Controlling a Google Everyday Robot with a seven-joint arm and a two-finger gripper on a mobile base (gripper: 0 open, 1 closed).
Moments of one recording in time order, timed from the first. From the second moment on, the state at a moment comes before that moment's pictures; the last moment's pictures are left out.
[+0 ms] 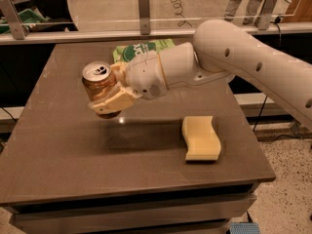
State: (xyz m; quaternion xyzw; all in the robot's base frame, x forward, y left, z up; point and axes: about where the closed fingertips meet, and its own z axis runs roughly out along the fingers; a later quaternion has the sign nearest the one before) arm 0.475 0.123 0.925 -0.64 0.49 0.39 0.44
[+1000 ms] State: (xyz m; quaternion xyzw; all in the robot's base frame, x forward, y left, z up) arm 0.519 0.062 0.930 -0.62 0.53 0.34 0.46
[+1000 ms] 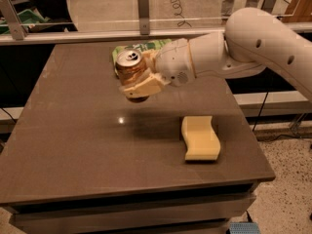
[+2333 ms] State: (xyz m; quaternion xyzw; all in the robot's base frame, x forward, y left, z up) arm 0.667 -0.068 0.916 -0.55 0.60 0.26 0.53
